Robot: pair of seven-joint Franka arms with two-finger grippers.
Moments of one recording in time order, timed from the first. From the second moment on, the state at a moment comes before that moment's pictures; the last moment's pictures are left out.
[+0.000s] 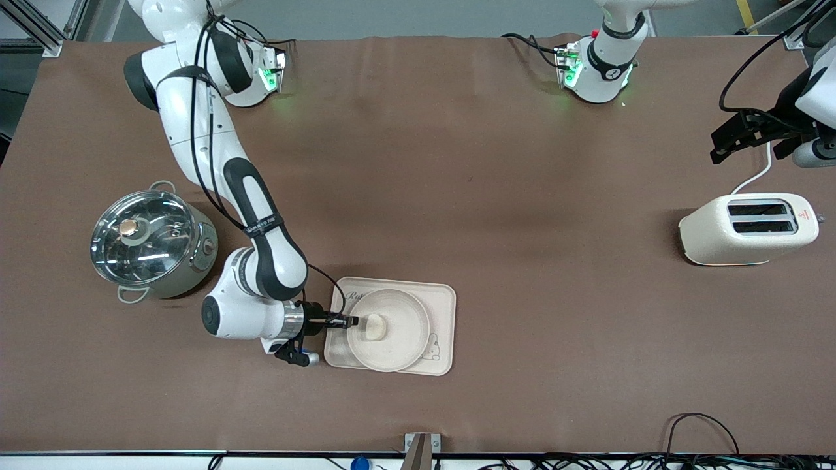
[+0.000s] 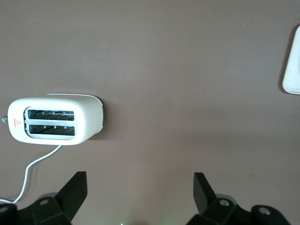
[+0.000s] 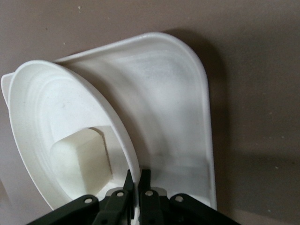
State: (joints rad) left arm 0.03 -0.03 -0.13 -1.53 0.03 1.50 -0.14; right arm 0.34 1.09 -0.06 -1.09 0.82 2.12 0.04
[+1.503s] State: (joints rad) left arm 0.03 -0.02 -0.13 -1.52 0.02 1.51 -0.14; right arm 0.33 0.74 -0.10 -1.01 0.23 1.66 0.20
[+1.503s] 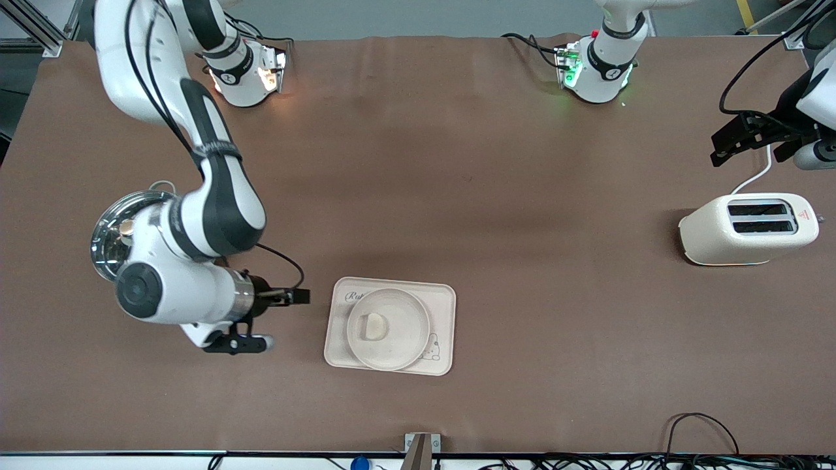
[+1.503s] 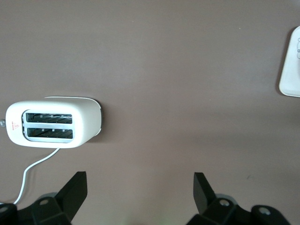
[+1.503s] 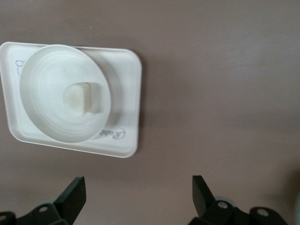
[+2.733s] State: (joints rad) left arm 0.03 -0.02 -0.16 -1.50 0.02 1.51 -0.14; right arm 0.07 0.11 -0.10 -1.17 0.00 1.34 0.15
